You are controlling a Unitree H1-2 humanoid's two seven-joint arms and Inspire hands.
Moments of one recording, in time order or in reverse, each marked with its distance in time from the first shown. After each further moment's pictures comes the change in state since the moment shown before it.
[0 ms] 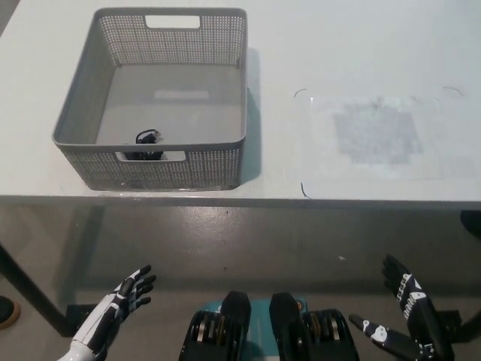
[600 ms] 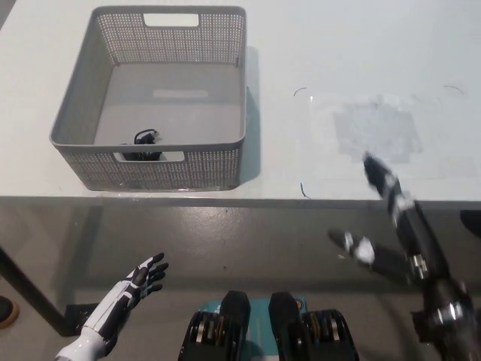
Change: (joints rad) left_arm -0.038 0.000 -0.040 -0.018 0.023 0.002 0.000; right_arm -0.114 -0.022 0.056 -0.392 -0.066 0.256 -0.003
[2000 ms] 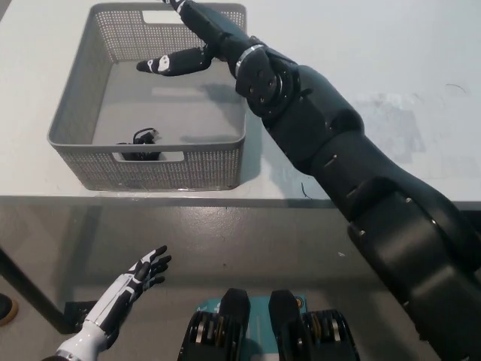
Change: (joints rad) left_arm -0.018 0.003 -0.008 -0.030 0.006 -0.003 0.000; right_arm -1.320 0.205 0.267 1.377 -0.398 -0.076 -0.108
